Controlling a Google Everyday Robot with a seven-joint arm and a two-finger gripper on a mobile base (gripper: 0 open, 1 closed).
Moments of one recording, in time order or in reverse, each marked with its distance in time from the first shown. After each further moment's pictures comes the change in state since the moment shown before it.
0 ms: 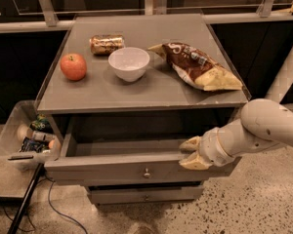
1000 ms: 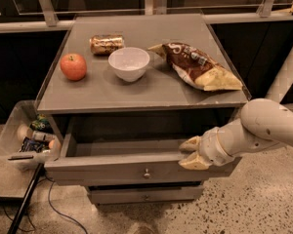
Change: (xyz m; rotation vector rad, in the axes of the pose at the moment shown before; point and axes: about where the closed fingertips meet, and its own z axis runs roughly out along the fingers) arm 0.000 0.000 0.000 0.000 0.000 0.000
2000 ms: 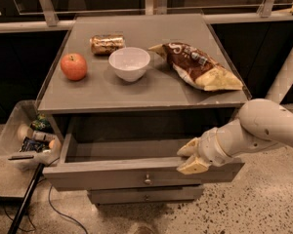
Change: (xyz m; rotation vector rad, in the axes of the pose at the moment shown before) arm 0.000 0.000 0.000 0.000 0.000 0.000
